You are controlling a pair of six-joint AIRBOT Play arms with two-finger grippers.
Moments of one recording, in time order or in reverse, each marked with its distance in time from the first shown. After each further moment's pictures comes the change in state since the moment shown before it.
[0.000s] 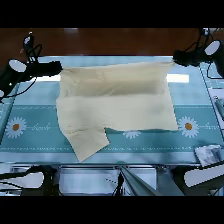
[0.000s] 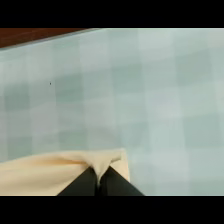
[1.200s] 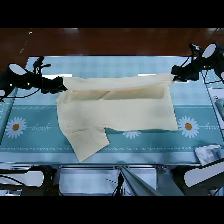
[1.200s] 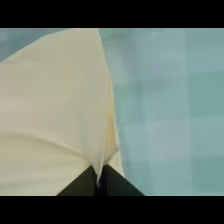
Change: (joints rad) left arm 0.060 -0.084 0.000 0.005 -0.357 -0.069; right arm 0.002 -0.047 0.003 -0.081 0.317 0.073
